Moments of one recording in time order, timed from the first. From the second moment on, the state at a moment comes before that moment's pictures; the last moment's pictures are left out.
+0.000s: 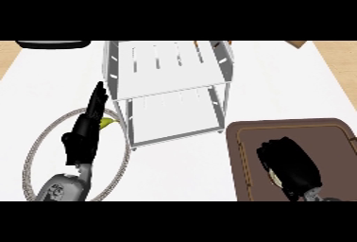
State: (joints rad) left arm -0.15 0.21 -0.23 -1.53 0.00 0.35 0.05; right arm 0.00 -0.38 0.33 -1.69 1.31 0.30 0.00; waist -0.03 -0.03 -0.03
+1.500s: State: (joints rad) left arm -0.20 0.17 -0.27 -1.50 -0.01 0.31 0.03; right arm -0.69 -0.01 0.54 -1.95 1.10 0.49 1.12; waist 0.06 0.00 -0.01
